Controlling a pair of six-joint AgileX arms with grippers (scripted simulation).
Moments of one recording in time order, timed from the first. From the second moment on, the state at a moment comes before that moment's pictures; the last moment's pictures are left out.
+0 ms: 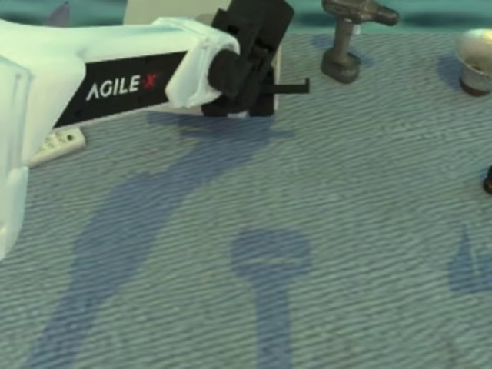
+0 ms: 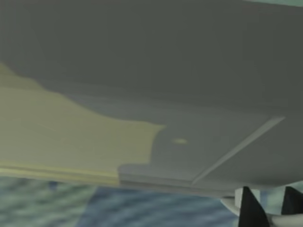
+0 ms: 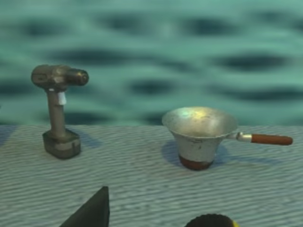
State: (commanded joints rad) left arm -0.60 2.15 1.62 -0.39 -0.33 -0.45; right arm 0.00 0.00 0.00 0.00 0.00 0.00
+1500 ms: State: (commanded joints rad) left arm -0.60 2.14 1.59 -0.38 -0.31 -0.44; right arm 0.00 0.00 0.00 0.00 0.00 0.00
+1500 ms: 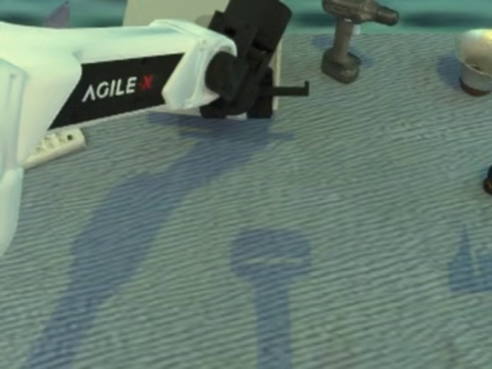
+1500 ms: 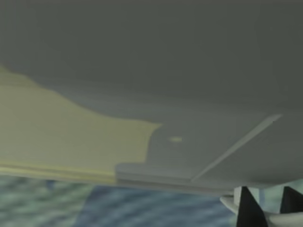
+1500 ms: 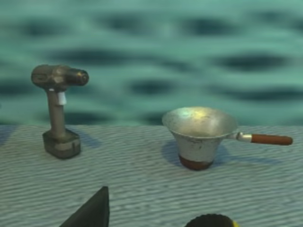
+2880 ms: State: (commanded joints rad) left arm -0.59 2.10 1.54 -0.35 -0.29 -0.39; right arm 0.00 0.00 0.00 0.00 0.00 0.00
